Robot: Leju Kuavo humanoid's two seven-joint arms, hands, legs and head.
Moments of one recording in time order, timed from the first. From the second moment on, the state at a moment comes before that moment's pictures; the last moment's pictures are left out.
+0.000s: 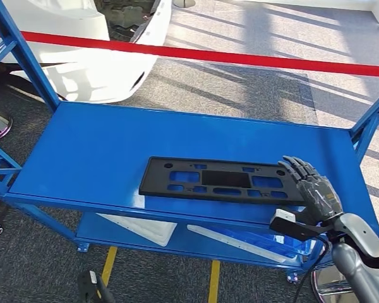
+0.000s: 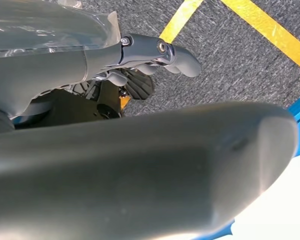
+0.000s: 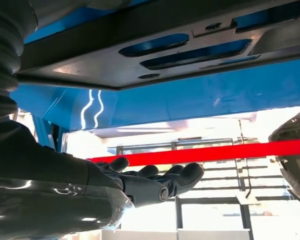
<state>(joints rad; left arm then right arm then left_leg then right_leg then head) -0.16 -0.21 0.83 -0.22 -0.06 0.04 -0.43 -0.42 -0.39 0.38 -1.29 0.91 -0.13 -0.31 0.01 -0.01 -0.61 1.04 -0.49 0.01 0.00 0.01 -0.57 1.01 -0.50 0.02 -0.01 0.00</state>
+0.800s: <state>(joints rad) -0.17 -0.21 0.81 -0.22 -0.06 0.03 -0.42 -0.54 -0.35 0.44 -1.01 0.94 -0.11 -0.31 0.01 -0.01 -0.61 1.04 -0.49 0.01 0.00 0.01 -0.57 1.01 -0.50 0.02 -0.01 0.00</state>
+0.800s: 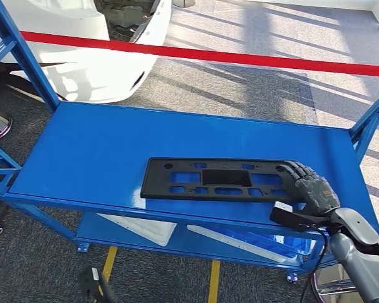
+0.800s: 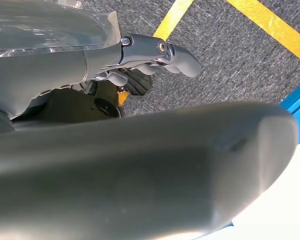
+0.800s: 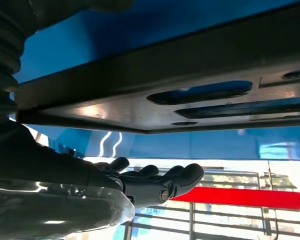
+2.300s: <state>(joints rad) -0.18 -0.21 0.79 -0.22 -0.06 0.03 -0.41 -0.60 -0.21 0.52 -0.84 1.12 -0.36 -0.20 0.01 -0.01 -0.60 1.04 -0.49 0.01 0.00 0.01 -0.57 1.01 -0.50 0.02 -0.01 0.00</state>
